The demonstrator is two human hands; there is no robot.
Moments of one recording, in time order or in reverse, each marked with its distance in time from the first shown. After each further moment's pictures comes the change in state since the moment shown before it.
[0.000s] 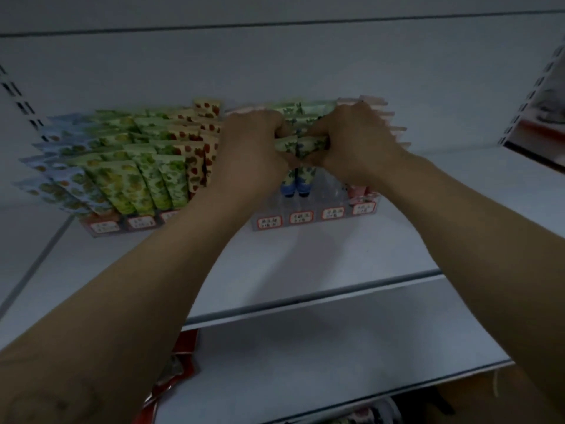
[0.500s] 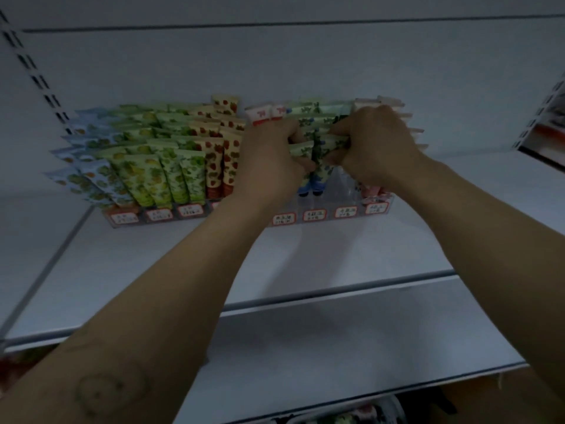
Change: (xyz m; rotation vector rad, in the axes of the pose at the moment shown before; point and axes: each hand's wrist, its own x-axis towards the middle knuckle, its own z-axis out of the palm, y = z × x) left_hand -0.011 -0.004 0.009 -0.239 0.007 -0.130; right_hand -0.001 0.002 -0.001 -0.057 -0.020 0.056
